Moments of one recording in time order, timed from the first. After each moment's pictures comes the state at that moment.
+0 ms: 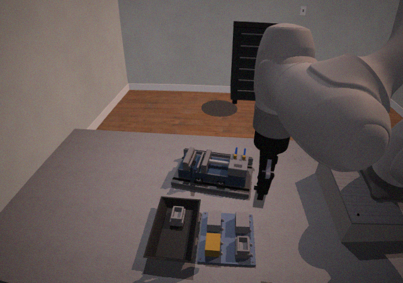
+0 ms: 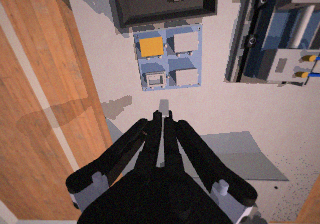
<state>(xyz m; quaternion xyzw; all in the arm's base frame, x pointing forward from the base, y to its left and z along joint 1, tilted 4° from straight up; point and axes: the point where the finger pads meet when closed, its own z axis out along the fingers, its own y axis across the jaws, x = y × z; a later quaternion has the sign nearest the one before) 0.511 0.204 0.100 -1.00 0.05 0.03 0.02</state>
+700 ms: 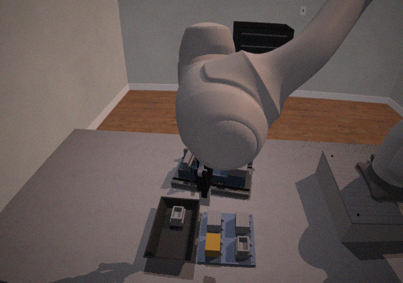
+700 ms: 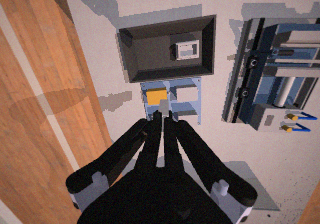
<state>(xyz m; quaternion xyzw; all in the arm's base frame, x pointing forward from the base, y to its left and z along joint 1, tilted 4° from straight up) 0.652 0.207 0.087 -1.00 0.05 0.03 0.02</state>
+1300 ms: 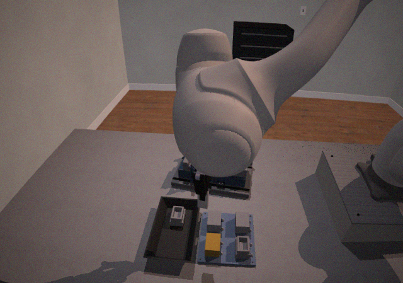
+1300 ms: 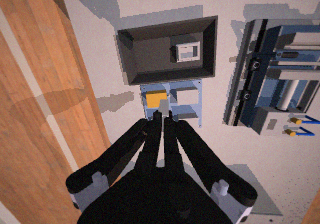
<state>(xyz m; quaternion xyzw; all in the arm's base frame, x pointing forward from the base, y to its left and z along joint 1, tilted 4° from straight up) 0.656 0.208 0.076 -1.00 0.05 0.03 0.02</state>
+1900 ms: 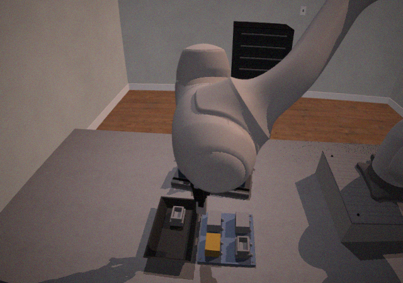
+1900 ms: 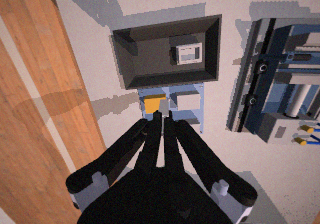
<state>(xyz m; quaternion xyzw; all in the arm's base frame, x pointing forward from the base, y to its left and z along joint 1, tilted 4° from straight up) 0.658 0.208 0.047 -1.00 0.05 0.02 0.02</state>
